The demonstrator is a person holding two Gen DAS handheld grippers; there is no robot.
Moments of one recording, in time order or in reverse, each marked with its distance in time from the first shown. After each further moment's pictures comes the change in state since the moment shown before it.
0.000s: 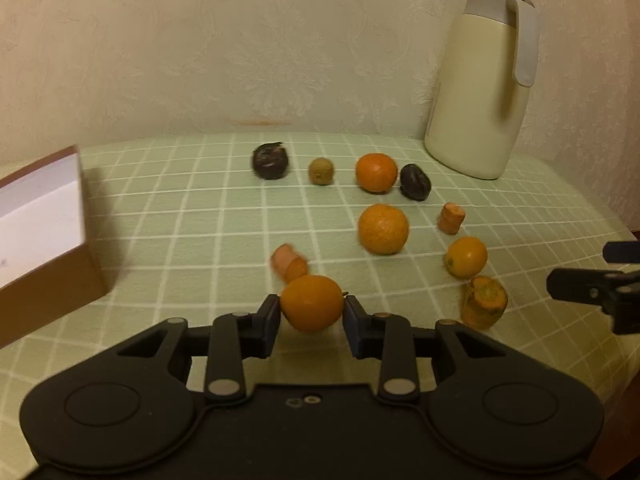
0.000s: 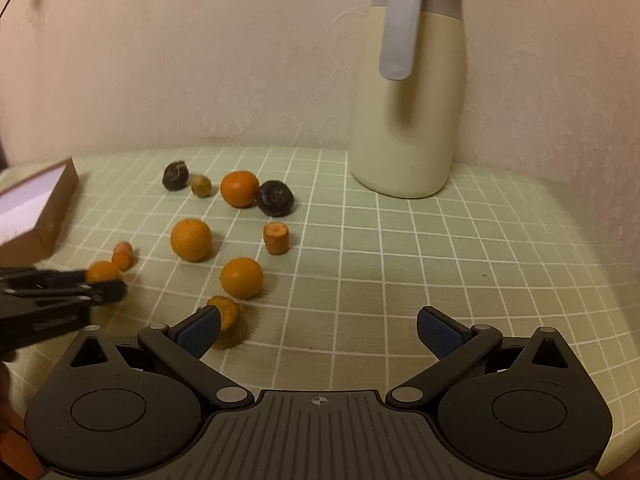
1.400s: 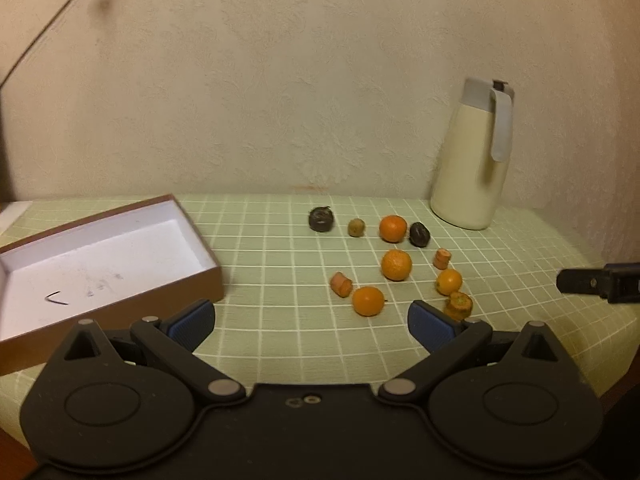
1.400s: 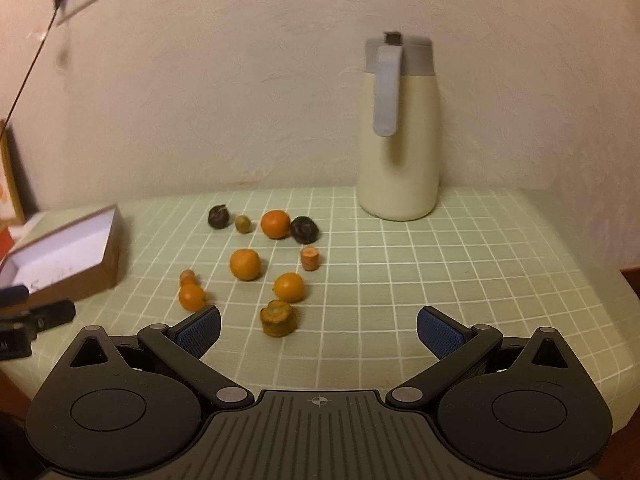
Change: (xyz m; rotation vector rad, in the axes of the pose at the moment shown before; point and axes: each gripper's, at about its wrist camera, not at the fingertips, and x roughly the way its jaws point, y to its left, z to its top) left arm -0.125 0.021 -0.012 -0.018 -0.163 0.045; right arm -0.097 0.008 -0.010 0.113 -0.115 0.047
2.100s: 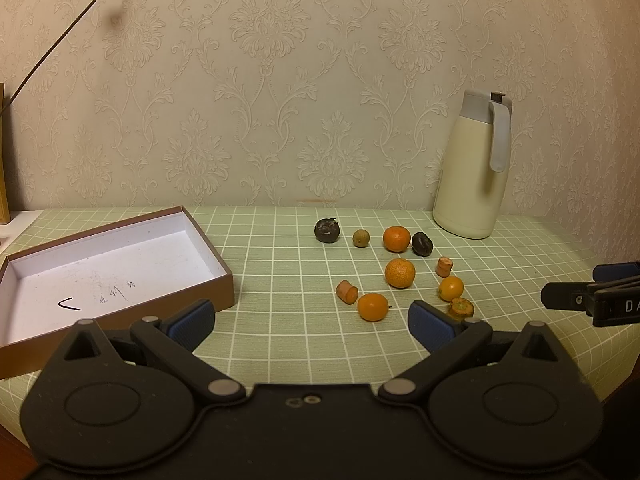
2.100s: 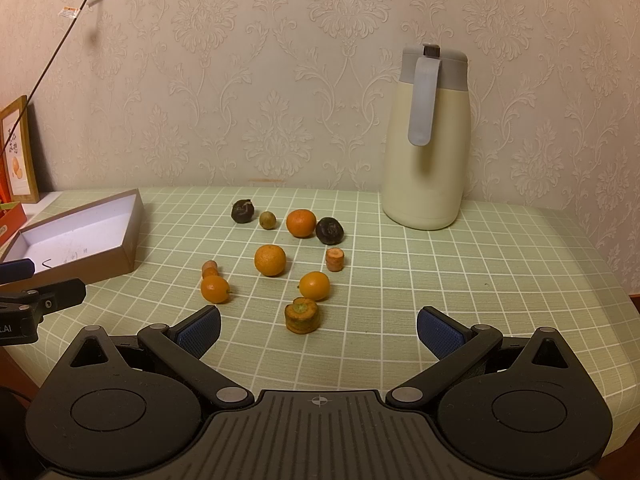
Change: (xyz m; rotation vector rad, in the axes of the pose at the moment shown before) left arm -0.019 0.005 -0.004 -0.005 -0.050 0.028; right arm -0.003 0.029 -0.004 -0.090 -0.010 0.026
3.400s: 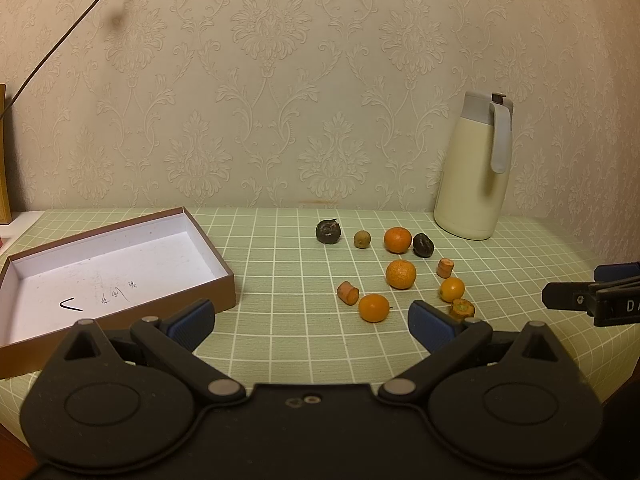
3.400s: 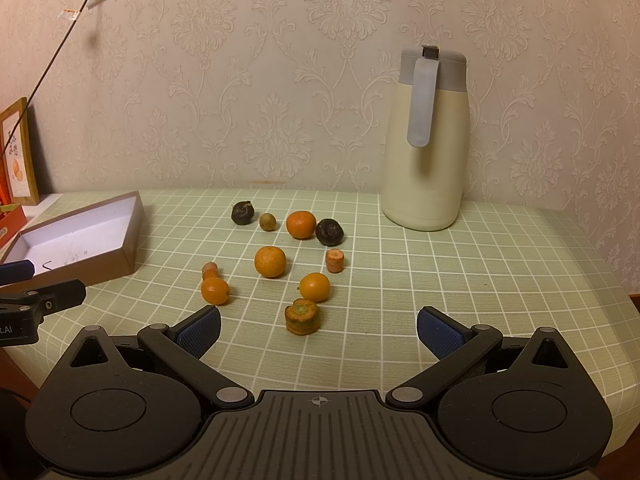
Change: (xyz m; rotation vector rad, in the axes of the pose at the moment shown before) left arm -0.001 -0.001 0.001 -0.001 0.000 0.002; right arm -0.001 0.001 -0.002 0.001 -0.001 0.001
